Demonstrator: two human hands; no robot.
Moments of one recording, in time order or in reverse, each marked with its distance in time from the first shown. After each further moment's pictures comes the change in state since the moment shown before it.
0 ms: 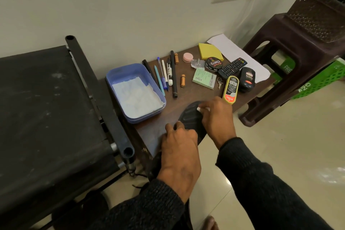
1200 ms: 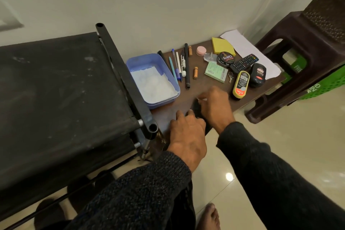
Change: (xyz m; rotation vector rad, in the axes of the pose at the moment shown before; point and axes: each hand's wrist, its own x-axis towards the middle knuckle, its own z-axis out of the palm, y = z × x) left_hand -0.006 -0.014 -0.010 0.162 -0.076 0.093; right_hand 0.005 -0.034 -0.001 -0.108 -0.143 -0.128
